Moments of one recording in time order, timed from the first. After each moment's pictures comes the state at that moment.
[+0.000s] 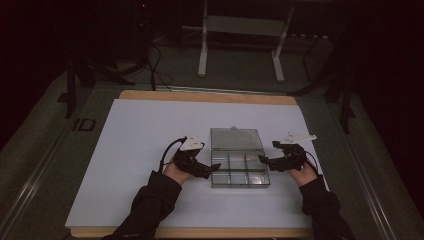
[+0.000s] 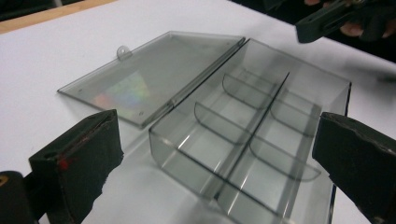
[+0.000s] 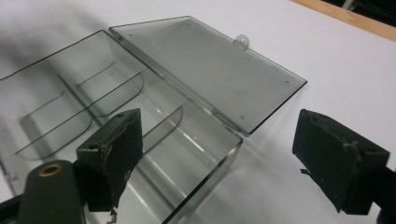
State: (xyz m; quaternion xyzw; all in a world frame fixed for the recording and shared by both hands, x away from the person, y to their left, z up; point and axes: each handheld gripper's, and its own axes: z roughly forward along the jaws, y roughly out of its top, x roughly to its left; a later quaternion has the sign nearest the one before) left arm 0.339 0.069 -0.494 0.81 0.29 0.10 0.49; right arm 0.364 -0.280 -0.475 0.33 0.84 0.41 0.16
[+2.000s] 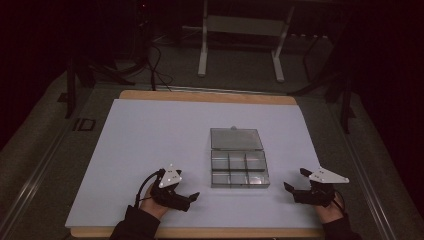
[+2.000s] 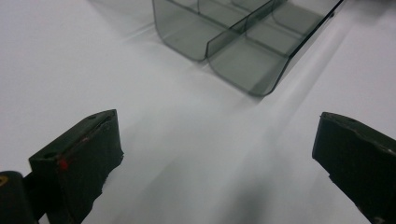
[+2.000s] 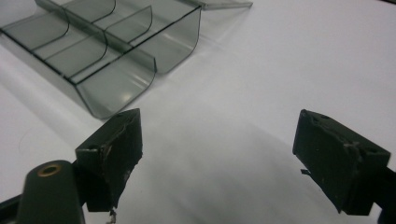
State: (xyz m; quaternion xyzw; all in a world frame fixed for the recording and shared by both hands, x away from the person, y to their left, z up) left arm 0.257 0.117 -0.532 0.82 0.33 0.14 0.44; right arm 0.278 -0.355 -0.519 0.37 0.80 0.40 0.23
